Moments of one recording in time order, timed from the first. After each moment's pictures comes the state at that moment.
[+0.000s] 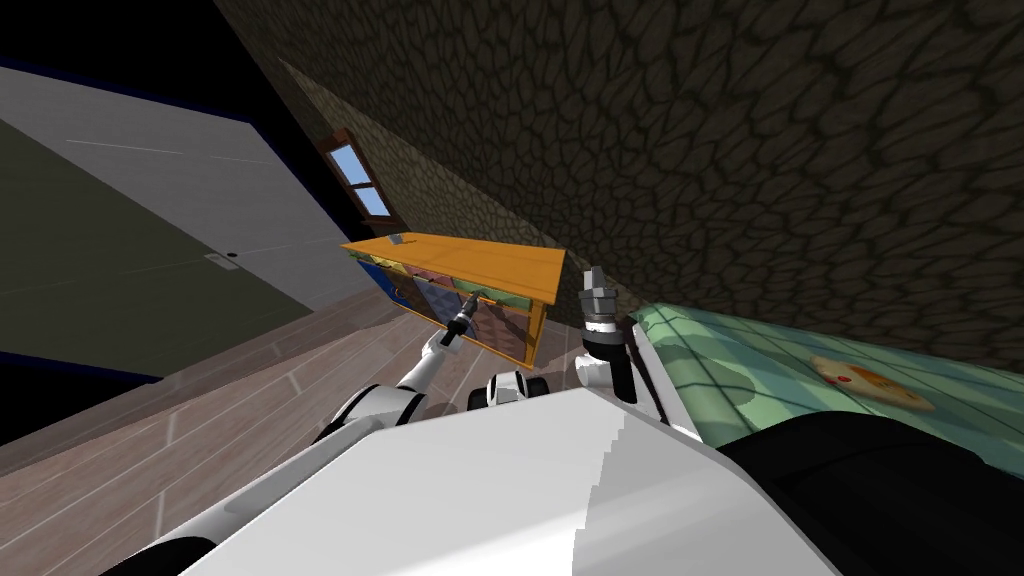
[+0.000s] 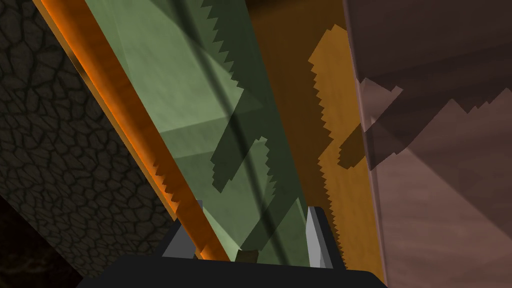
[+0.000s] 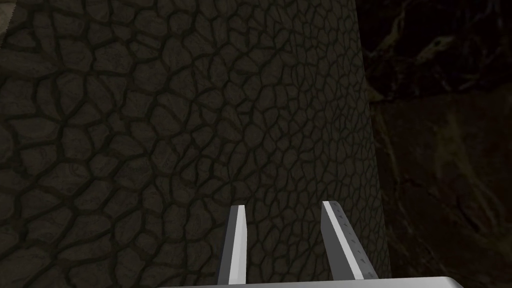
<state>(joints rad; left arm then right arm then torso) -0.51 0.20 -0.21 -0.68 -0.21 -0.68 0.19 0.49 -0.01 -0.04 -2.29 0.03 -0.51 0.06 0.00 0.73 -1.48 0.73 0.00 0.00</state>
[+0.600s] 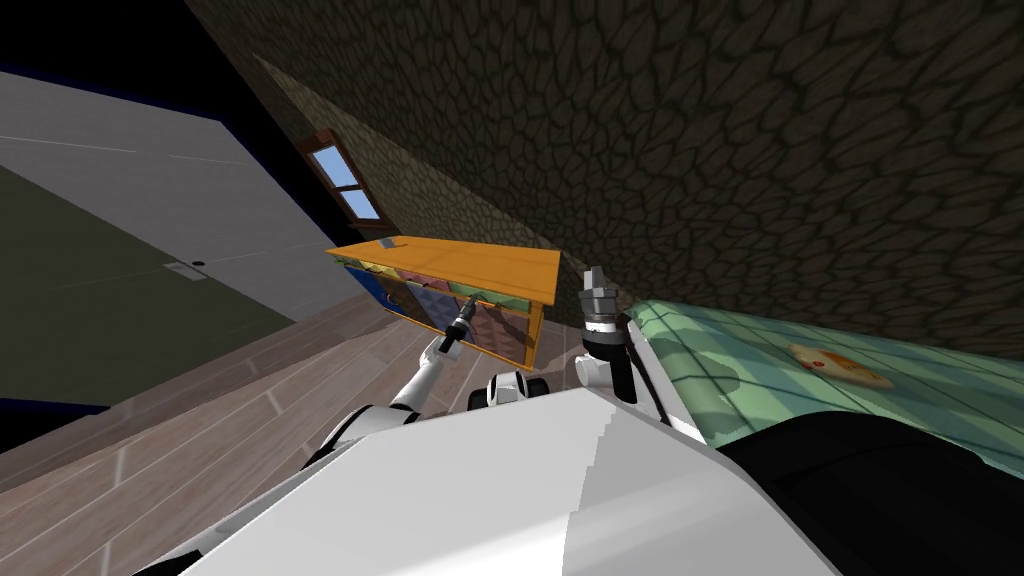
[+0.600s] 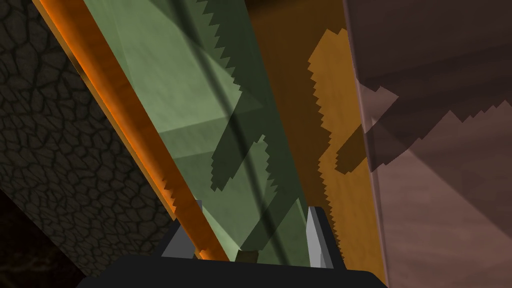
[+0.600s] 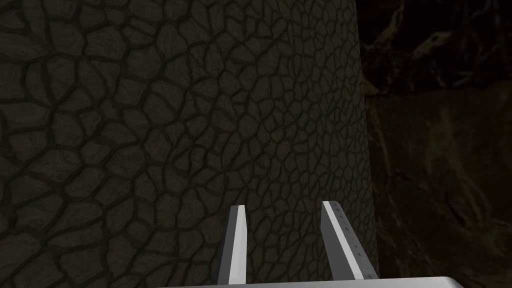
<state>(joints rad) -0.38 0.19 -0.20 -0.86 -0.20 -0.61 0.15 0.49 -0.01 -0.04 -2.29 0.03 -0.51 0.06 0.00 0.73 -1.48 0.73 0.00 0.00</state>
